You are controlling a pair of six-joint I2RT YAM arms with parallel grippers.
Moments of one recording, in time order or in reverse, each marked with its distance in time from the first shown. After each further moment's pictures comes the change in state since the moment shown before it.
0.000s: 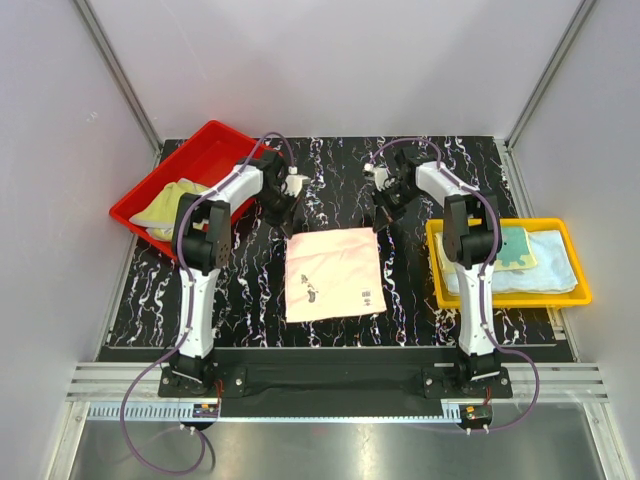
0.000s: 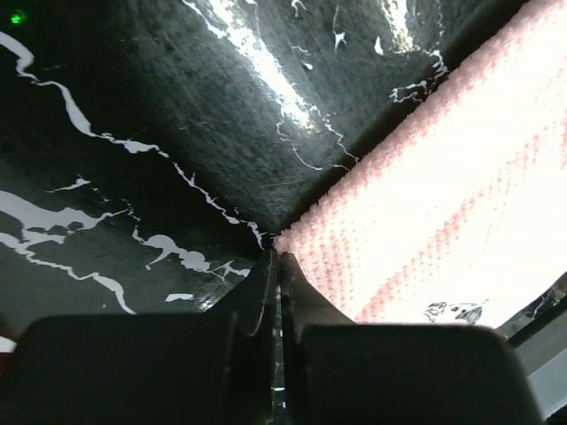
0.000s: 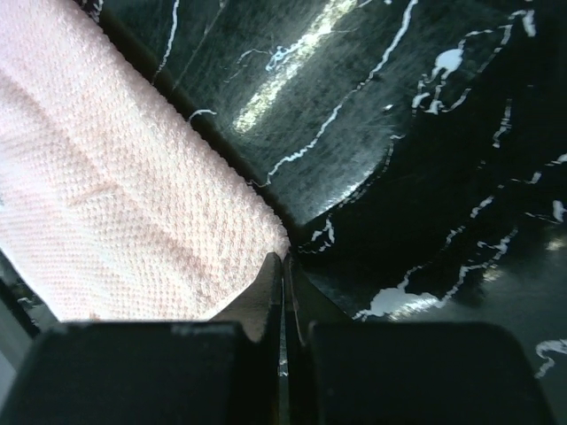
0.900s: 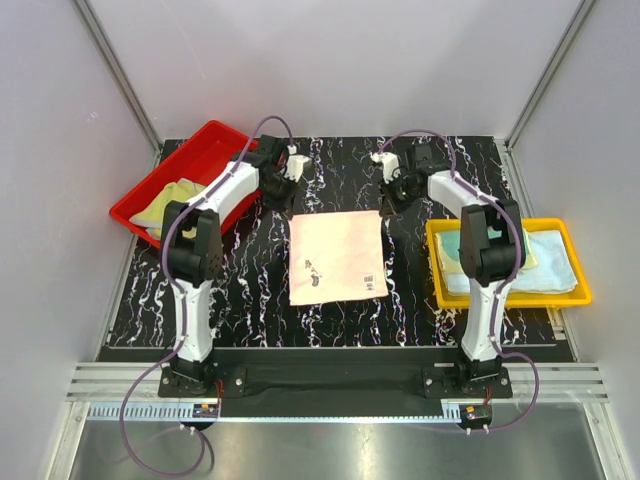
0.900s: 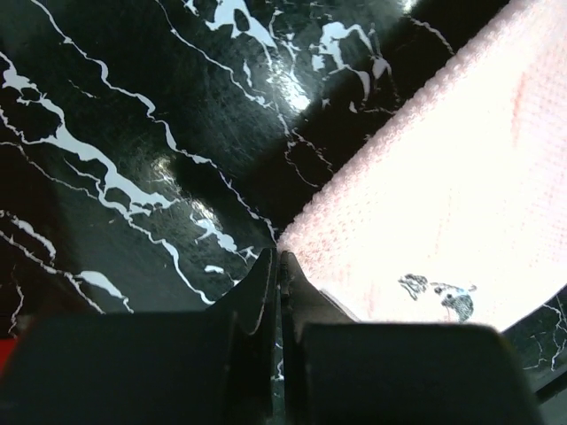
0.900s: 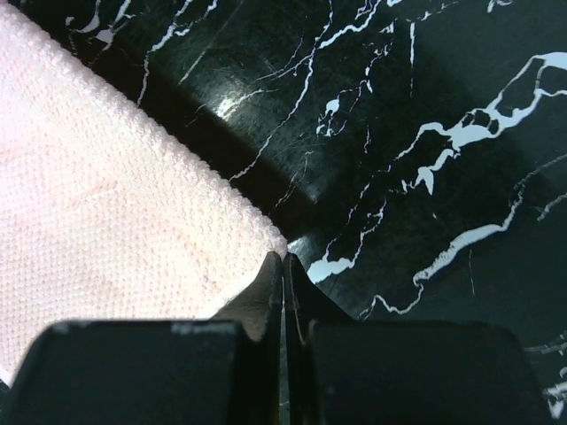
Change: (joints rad) left arm -0.027 -0.154 -0.044 0.129 -0.124 -0.051; right arm -0.006 -0.243 -0.285 0.398 0.144 0.044
